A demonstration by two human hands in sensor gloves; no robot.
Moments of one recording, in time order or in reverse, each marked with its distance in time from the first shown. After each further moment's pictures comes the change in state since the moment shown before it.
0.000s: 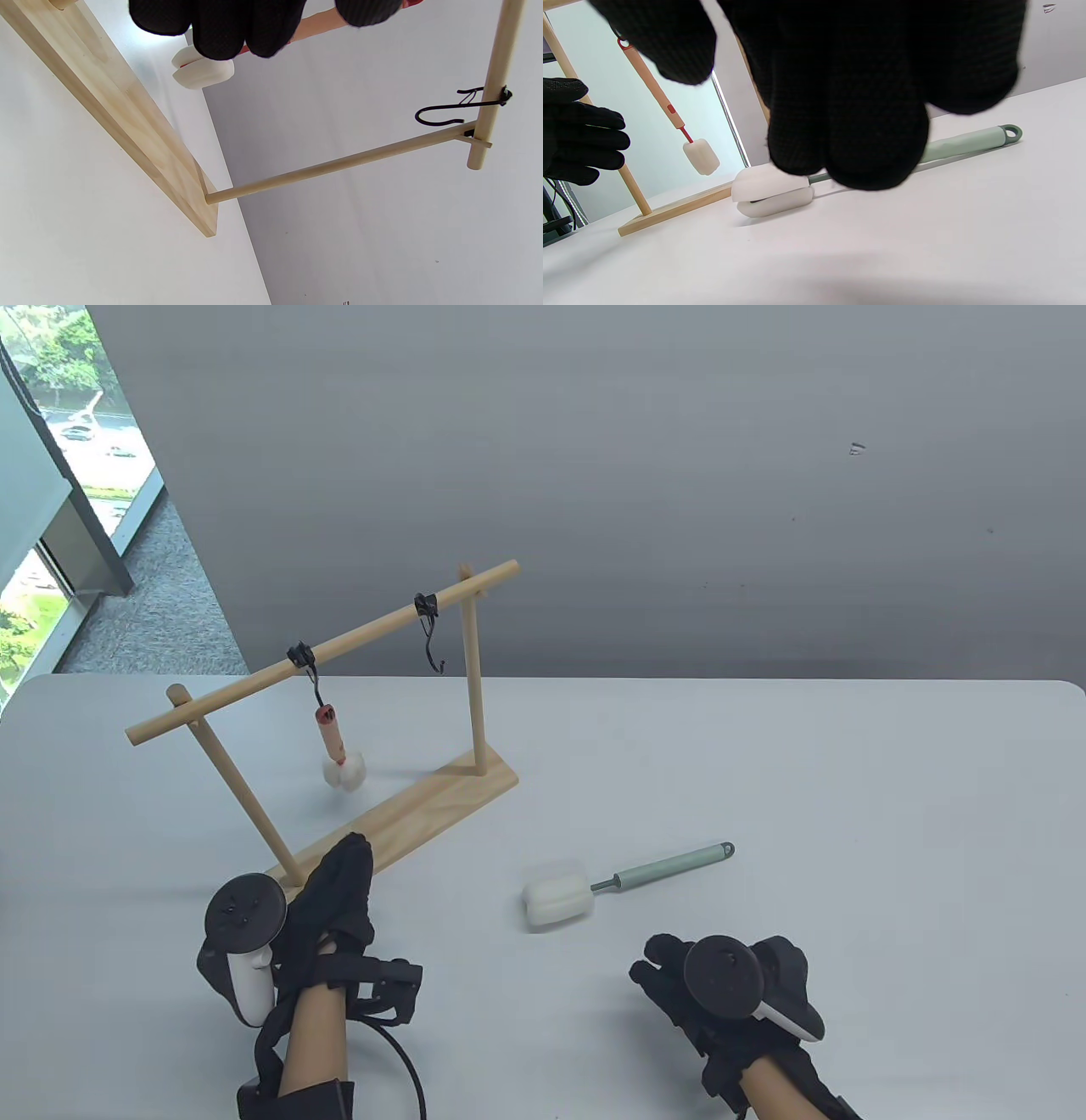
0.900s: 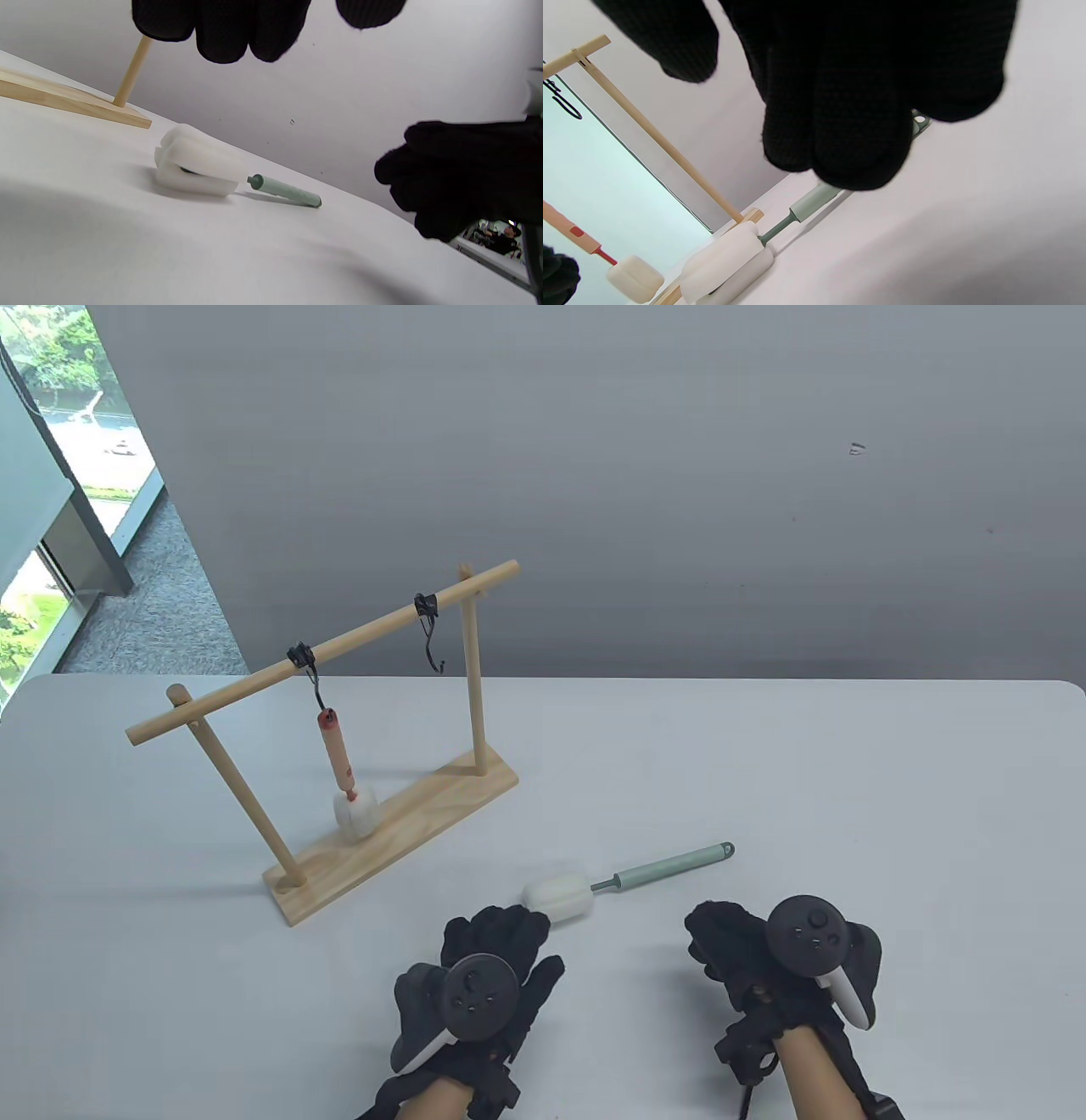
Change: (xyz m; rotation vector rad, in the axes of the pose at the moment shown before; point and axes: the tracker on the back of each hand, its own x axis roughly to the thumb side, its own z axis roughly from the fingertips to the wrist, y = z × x) left_hand 0.029 -0.144 0.091 -0.309 -0.590 -0.754; right_hand -0.069 -0.008 -0.006 -0.099 0.291 -0.352
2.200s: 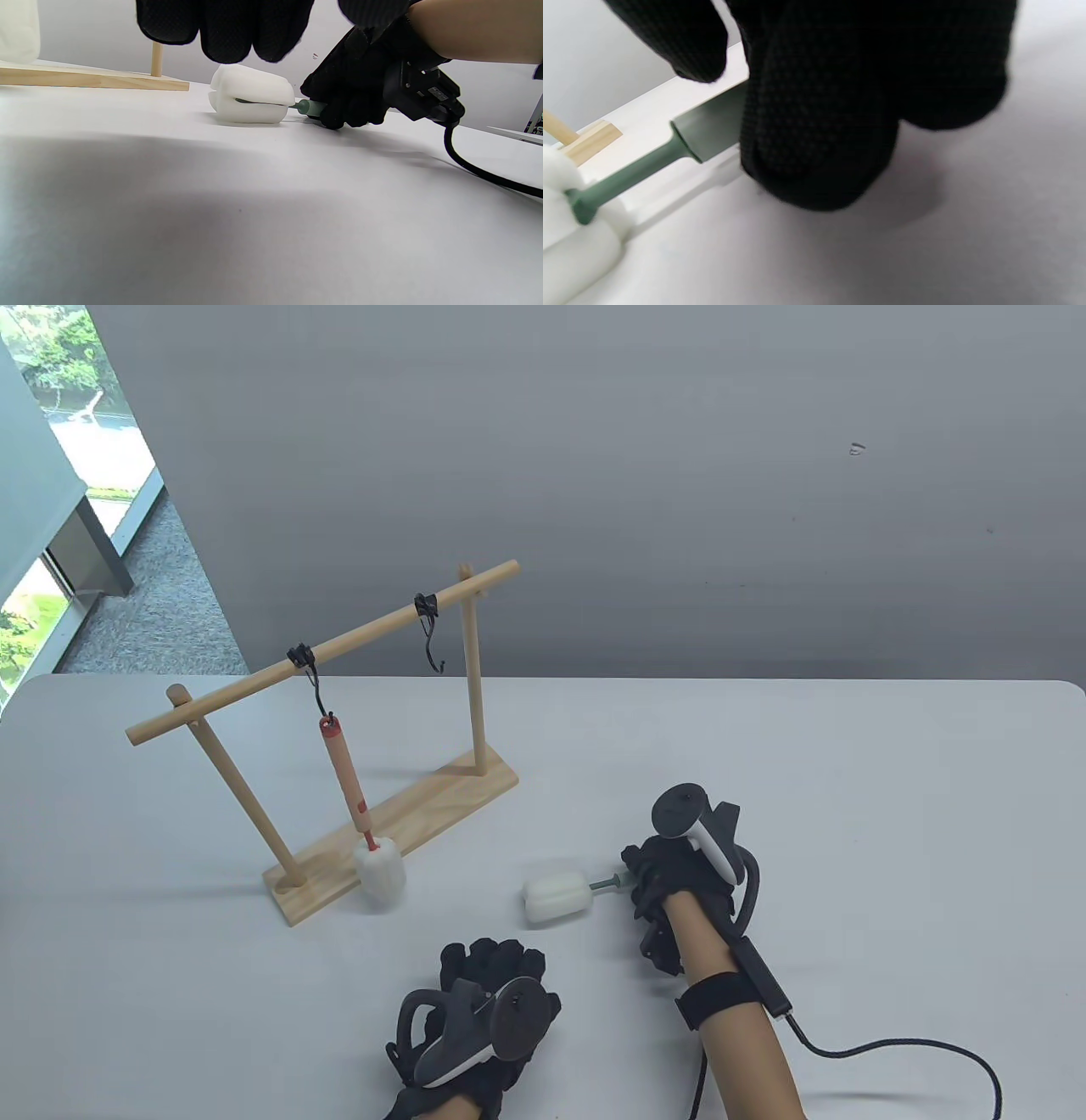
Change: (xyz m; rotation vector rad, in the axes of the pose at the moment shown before) left_hand -0.004 -0.026 0.004 -0.169 0.076 -0.235; right_hand 0.015 0.077 -0.135 0.253 0.386 0.271
